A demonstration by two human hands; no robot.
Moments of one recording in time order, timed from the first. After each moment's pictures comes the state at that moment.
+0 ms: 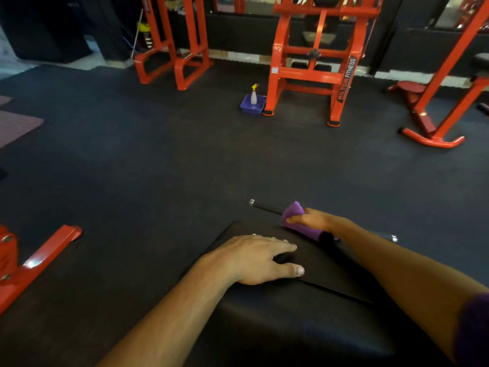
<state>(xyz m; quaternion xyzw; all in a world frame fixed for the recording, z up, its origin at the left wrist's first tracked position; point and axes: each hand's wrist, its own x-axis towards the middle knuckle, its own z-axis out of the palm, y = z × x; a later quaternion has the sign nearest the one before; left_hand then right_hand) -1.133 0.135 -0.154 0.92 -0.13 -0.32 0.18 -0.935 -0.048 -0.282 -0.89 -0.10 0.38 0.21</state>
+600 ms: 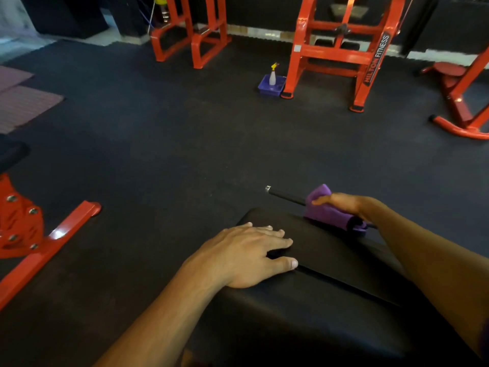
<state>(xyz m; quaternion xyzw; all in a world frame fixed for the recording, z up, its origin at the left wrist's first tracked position) -1.160 0.171 -0.153 0.94 -0.10 -0.27 0.18 -0.917 -0.050 -0.270 -0.84 -0.03 0.44 0.31</state>
